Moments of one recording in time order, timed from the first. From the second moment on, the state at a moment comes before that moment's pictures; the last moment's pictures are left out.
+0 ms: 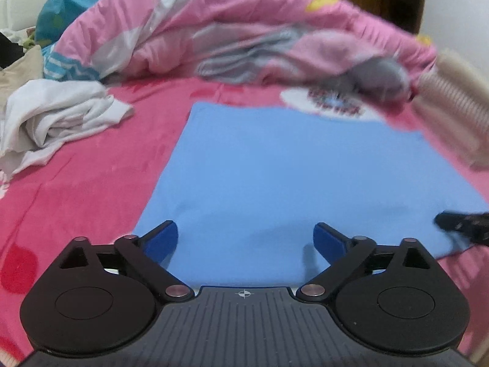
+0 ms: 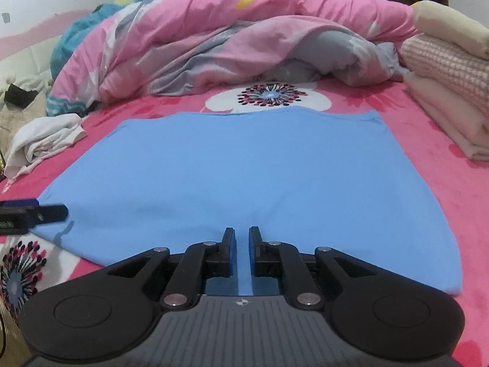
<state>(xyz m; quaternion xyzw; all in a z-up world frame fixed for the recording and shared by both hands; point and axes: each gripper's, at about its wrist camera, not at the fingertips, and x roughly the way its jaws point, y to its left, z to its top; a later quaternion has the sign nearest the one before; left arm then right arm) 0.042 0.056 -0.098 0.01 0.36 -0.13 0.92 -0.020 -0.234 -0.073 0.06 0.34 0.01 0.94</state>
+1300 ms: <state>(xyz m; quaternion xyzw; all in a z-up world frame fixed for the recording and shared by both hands) 0.040 0.028 -0.097 0.02 0.42 -0.05 0.91 -0.028 -0.222 -0.077 0.01 0.36 -0.04 0.93</state>
